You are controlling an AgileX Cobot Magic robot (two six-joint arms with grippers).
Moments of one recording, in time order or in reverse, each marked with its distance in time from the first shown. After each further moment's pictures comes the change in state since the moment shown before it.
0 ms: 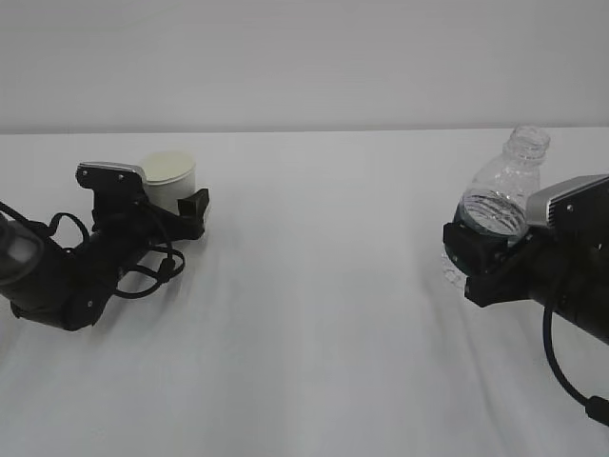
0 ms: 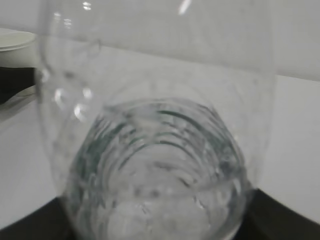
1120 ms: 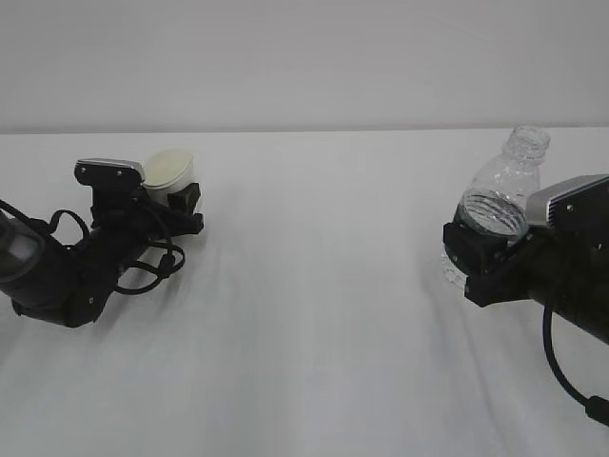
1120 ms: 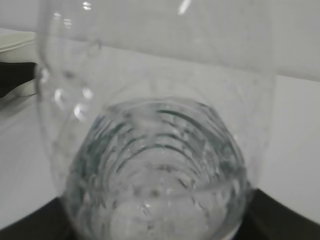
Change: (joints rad) left arm 0.000 0.000 -0.010 -0.010 -0.002 0.000; right arm 0.000 0.000 0.000 0.000 0.000 0.000
